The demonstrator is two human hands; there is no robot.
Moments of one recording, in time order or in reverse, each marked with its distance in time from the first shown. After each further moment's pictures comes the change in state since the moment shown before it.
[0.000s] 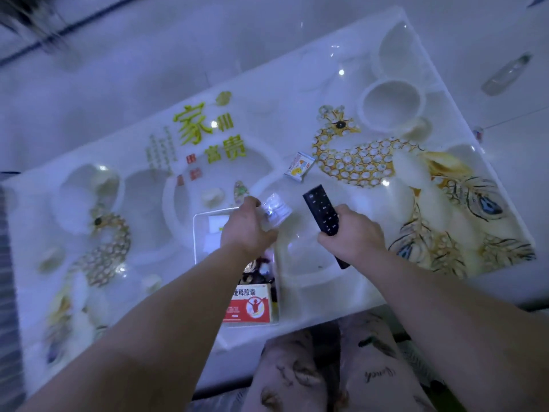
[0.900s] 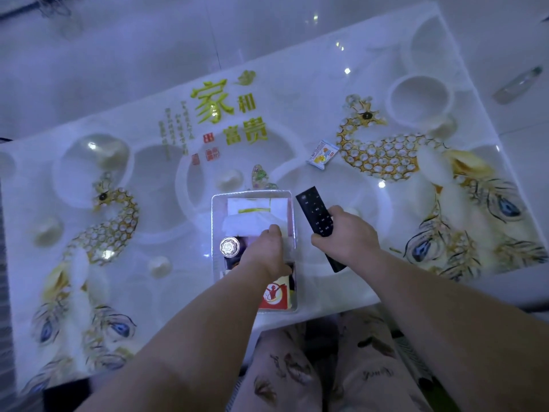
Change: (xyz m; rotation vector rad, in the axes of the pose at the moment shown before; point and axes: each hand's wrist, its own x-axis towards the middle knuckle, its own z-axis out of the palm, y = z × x) left_hand -0.033 -0.052 0.032 0.115 -0.324 0.058; right_hand -0.015 -0.051 0.040 -0.026 -0.065 -0.012
